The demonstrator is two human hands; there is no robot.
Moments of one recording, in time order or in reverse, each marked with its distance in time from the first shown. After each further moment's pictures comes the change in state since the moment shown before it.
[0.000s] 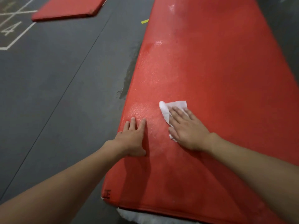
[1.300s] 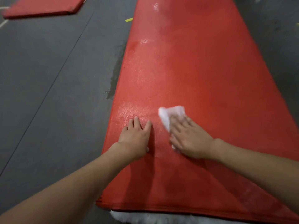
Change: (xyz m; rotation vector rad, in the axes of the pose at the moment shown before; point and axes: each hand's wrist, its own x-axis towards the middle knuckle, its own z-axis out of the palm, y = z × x) left_hand 0.000 0.042 0.005 0.195 0.114 0.120; right_hand -0.050 0.008 0.007 -0.059 -0.080 -0.077
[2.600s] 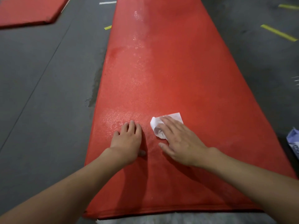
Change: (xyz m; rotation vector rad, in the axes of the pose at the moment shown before) left_hand 0.006 0.026 0.000 0.074 0.086 0.054; right_hand -0.041 -0.012 -0.007 0.293 0.240 0.182
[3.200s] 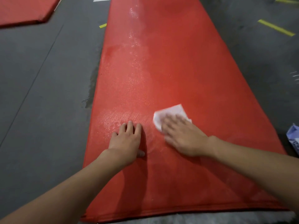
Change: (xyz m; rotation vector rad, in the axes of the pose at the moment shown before) left_hand 0.006 -0.001 -0.002 -0.009 0.003 0.013; right_hand 0.014 0.041 0.010 -0.144 -0.165 -0.082
